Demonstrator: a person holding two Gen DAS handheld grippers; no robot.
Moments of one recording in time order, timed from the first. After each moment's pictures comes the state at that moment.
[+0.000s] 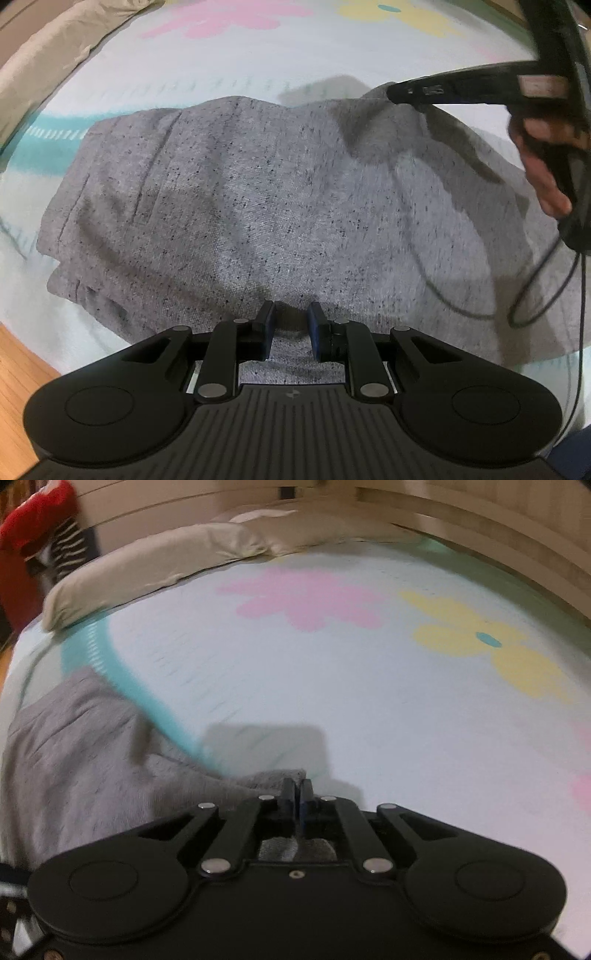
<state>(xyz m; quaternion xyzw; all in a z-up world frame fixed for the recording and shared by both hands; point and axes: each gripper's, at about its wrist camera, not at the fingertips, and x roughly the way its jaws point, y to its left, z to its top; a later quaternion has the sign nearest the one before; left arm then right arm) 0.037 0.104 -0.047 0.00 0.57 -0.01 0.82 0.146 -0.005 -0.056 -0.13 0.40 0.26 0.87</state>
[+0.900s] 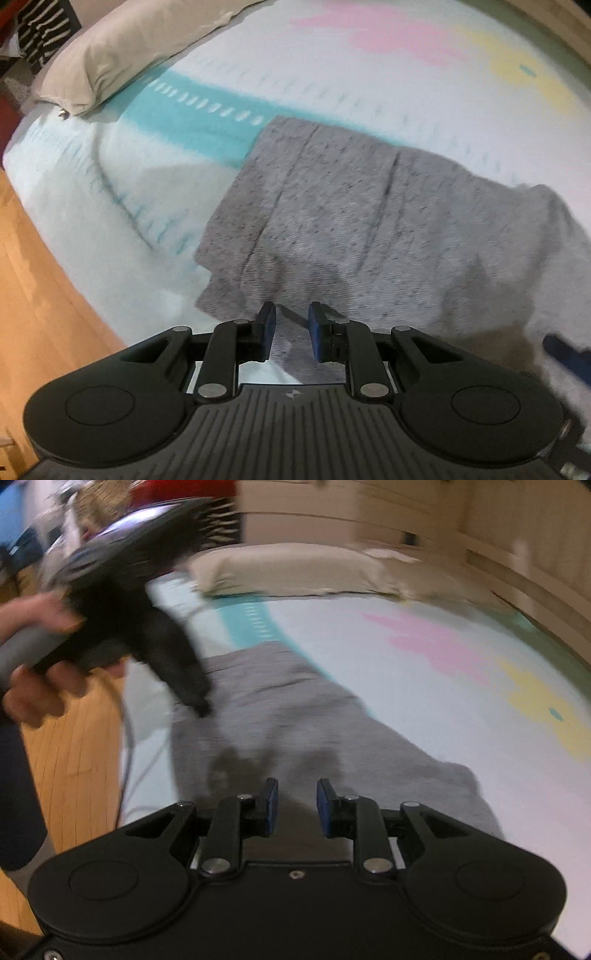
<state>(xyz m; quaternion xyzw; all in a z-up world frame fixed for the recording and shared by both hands) 0.056 0.222 -0.039 -0.07 0.57 0.15 0.80 -0.028 0.066 -0.024 -0.21 0.31 0.40 0.83</state>
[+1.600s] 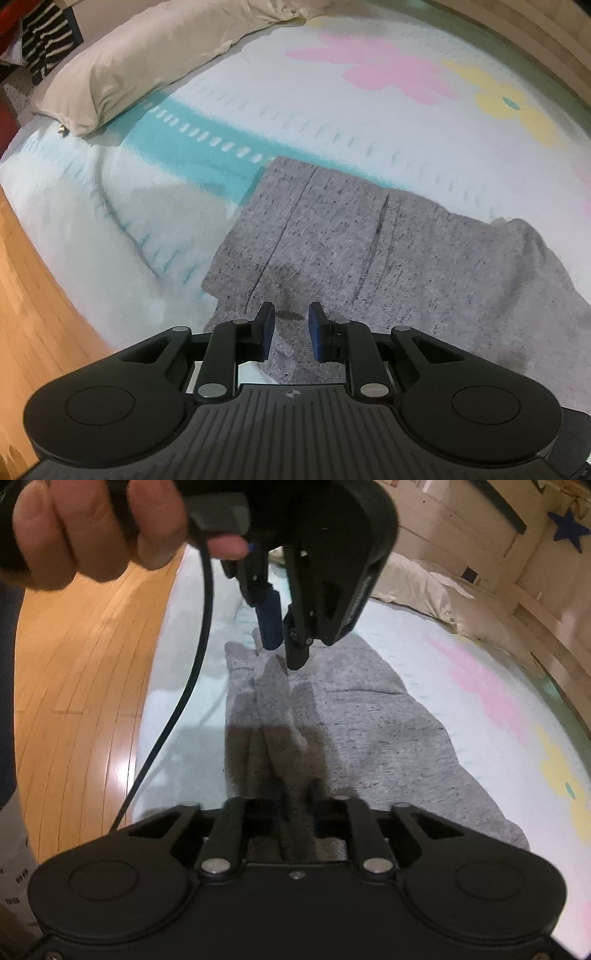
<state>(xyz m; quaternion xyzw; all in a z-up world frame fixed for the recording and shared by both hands) 0.052 0.236 -0.012 -0.09 0.53 0.12 0.83 -0.063 0.120 -0.066 -0.31 0.26 0.41 0.82</state>
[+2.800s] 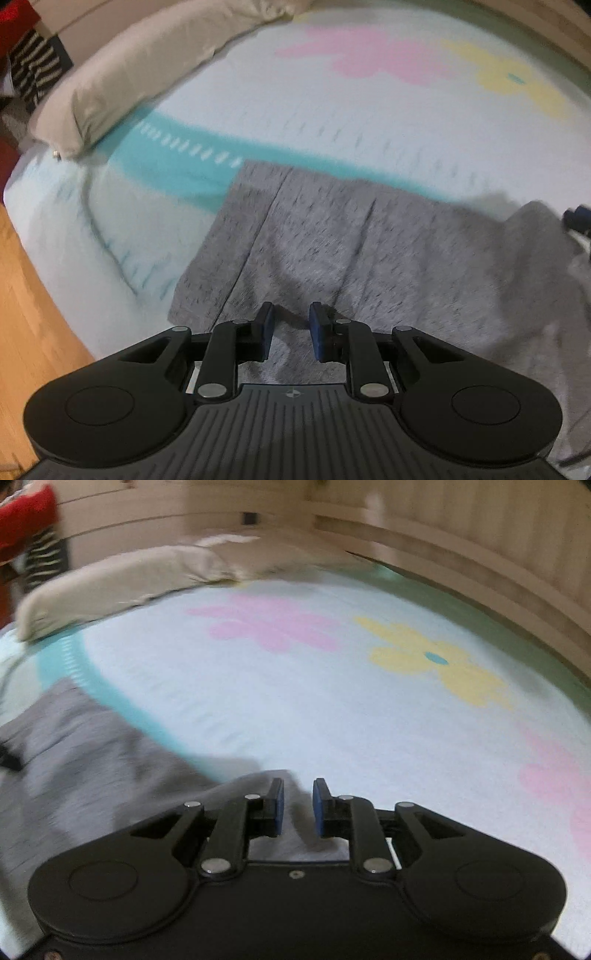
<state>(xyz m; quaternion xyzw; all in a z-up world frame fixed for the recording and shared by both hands) 0.074 0.205 -0.048 -0.03 0.54 0.15 0.83 0.112 0.000 -0.043 -0.13 0.36 0.17 0.91</state>
